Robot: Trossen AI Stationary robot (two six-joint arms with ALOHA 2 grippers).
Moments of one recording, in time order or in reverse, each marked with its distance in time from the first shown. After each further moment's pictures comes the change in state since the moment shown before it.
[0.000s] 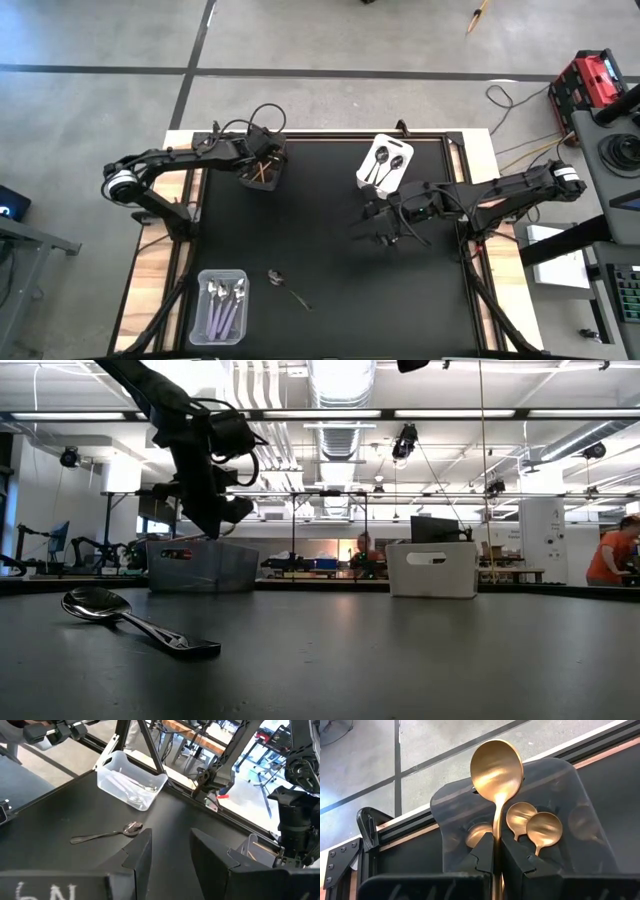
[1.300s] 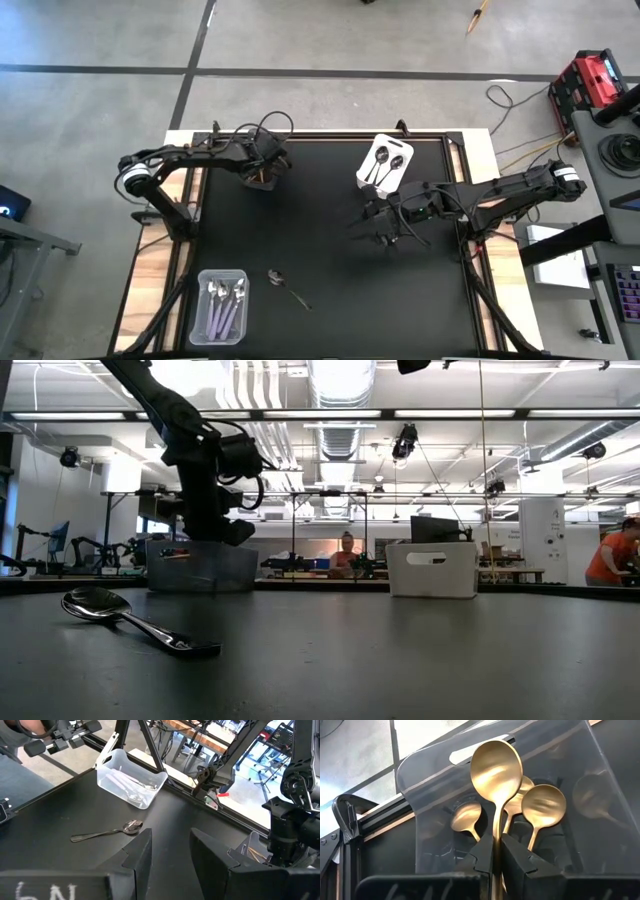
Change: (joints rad) left arm -0.003 0.128 0.001 0.001 0.025 -0.006; right arm 0.000 0.001 0.000 -0.009 0.001 0.001
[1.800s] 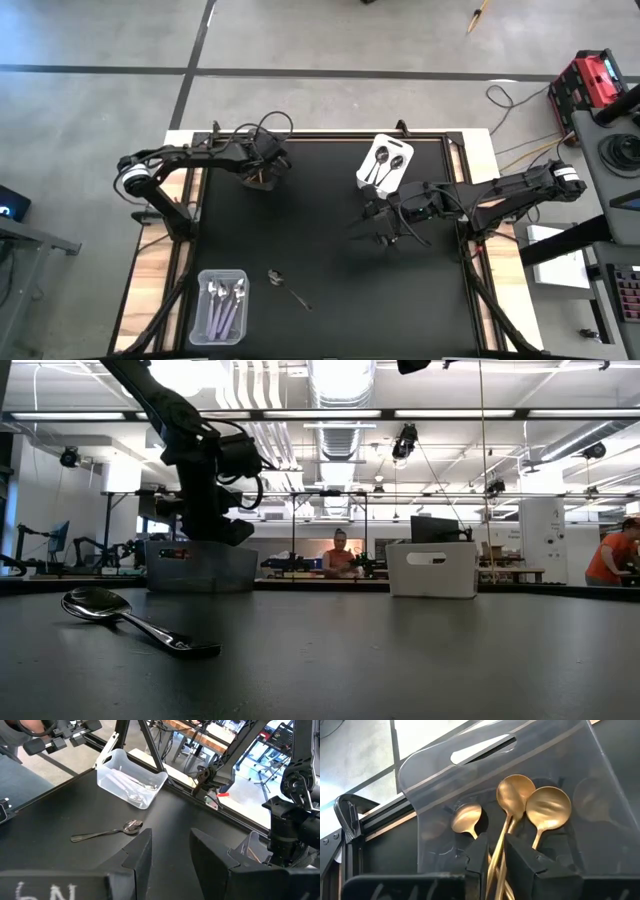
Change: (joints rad) left arm 0.000 -0.009 -0.002 -0.003 0.001 0.005; right arm 0.000 0.000 0.000 0.000 0.000 0.000
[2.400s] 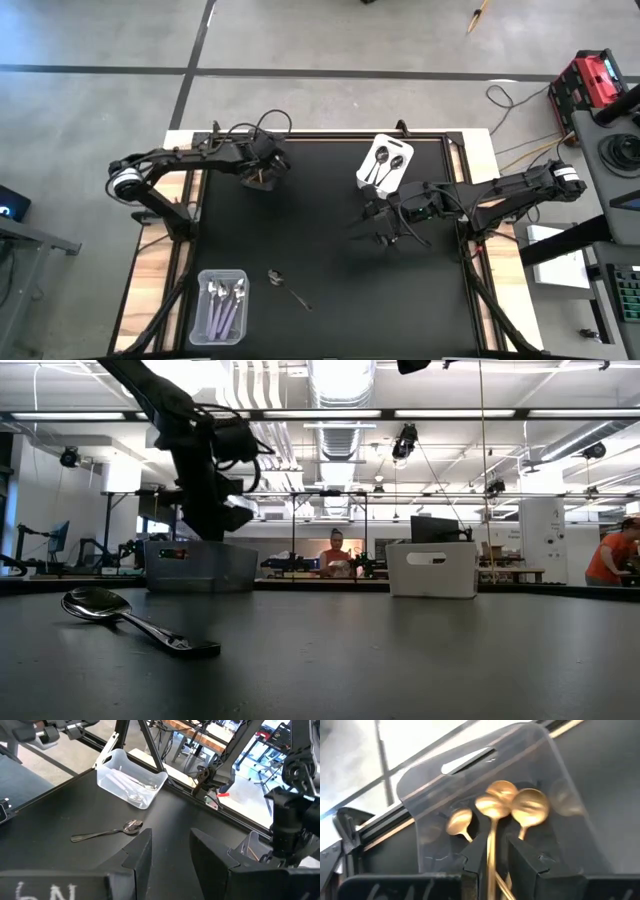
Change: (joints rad) left arm -0.023 -0.072 -0.001 -0.021 0.038 0.061; right arm 0.000 0.000 0.000 0.000 0.000 0.001
